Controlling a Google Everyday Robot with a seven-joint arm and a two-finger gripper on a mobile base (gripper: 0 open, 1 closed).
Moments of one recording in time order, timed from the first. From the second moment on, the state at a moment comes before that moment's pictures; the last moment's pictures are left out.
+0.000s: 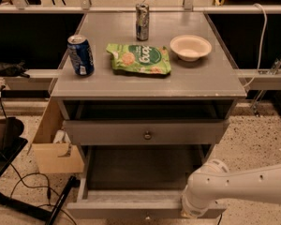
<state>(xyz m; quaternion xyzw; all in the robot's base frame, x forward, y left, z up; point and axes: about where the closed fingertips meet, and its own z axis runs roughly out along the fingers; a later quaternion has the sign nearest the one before) 0.364 -0.178 0.400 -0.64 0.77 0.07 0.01</state>
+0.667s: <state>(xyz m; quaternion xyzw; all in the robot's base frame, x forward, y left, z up) 0.367 -0.175 0.402 -0.64 0.77 0.07 0.01</state>
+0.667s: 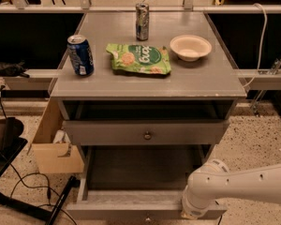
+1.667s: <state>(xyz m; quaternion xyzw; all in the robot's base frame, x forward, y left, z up) 0.368 -0.175 0.403 -0.63 0.77 0.08 0.01</state>
